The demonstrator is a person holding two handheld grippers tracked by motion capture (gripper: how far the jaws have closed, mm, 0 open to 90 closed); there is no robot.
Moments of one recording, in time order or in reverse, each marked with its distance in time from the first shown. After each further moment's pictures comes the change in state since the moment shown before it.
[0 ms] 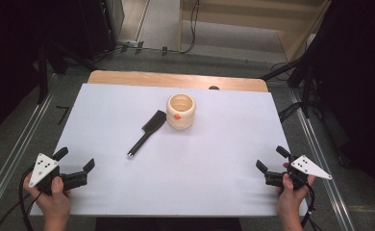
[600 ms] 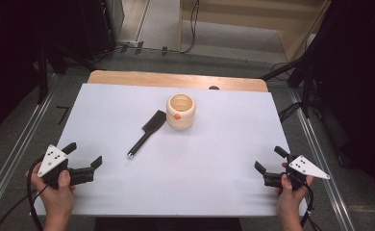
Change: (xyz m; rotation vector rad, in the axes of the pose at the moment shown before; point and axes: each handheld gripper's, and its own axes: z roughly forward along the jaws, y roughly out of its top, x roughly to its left) left arm -0.019 0.027 0.014 0.085 -0.040 0.039; right arm 0.002 0.000 0.002 0.008 0.025 -0.035
